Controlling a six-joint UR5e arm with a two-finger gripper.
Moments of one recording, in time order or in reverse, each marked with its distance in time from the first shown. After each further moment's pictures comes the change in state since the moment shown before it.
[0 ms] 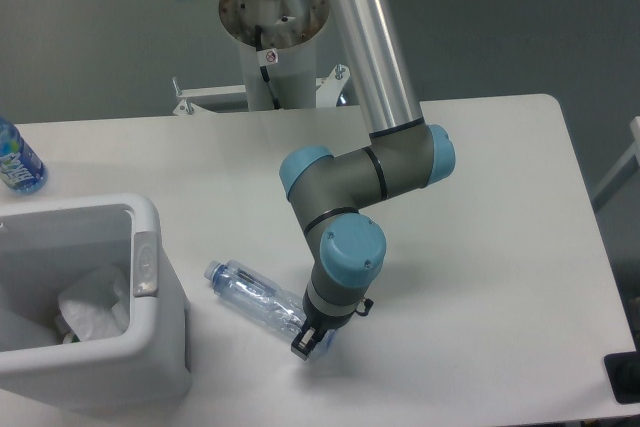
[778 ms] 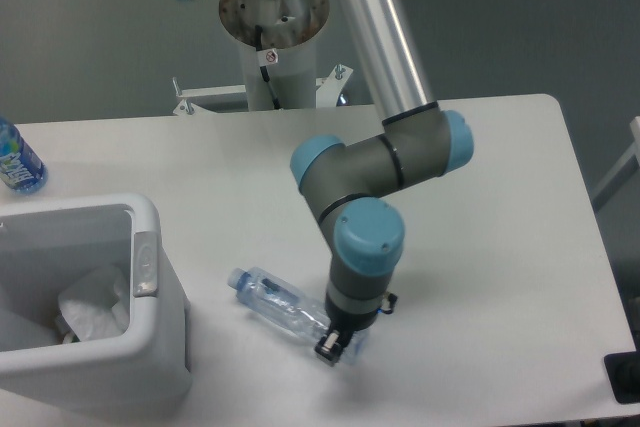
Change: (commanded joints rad) arm 0.086 0.070 0.149 0.008 0.060 0.073
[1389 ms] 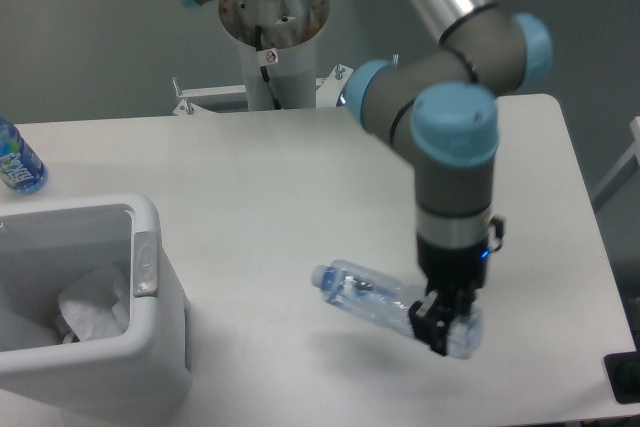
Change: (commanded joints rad) arm 0.091 0.173 0.081 0.188 -0.084 0.192
